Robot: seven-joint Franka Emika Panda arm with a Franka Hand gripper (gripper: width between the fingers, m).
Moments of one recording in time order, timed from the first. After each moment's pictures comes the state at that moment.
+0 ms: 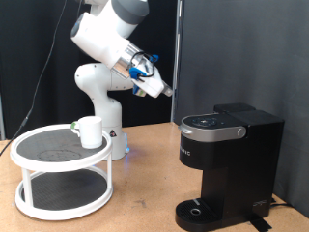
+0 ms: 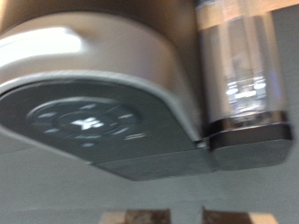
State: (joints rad) arm -0.06 -0.37 -0.20 -2.46 0.95 1.90 2.03
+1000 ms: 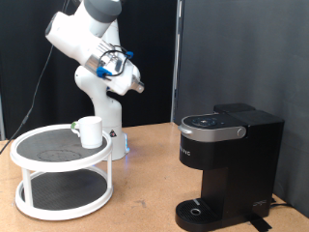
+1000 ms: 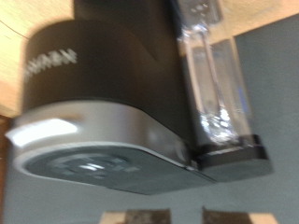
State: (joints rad) arm -0.17 -0.53 -0.27 -2.60 0.86 1.90 2.10
